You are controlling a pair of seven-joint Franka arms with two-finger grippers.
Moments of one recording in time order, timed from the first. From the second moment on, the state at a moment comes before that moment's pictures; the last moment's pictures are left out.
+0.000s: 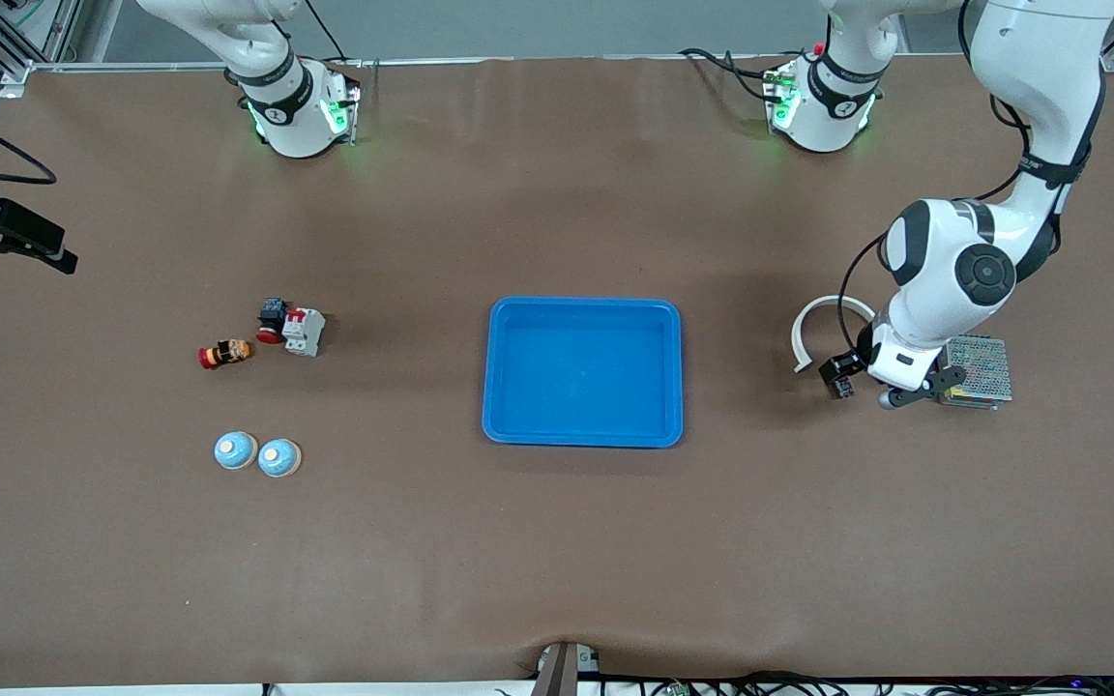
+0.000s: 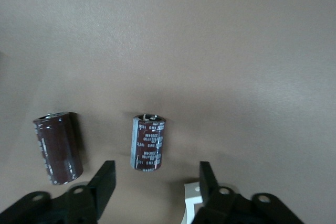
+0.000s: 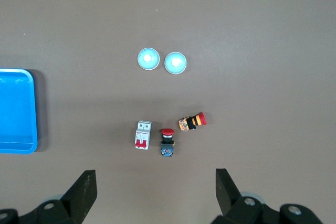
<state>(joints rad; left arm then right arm) 0.04 0.34 -0.14 -2.24 0.00 2.60 -0.45 -0.05 0.02 -0.01 -1.52 0.05 1.54 -0.06</state>
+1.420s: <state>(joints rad) 0.06 0.41 -0.14 -2.22 0.03 2.65 -0.45 -0.04 0.02 -0.01 -1.53 0.05 1.54 -0.06</state>
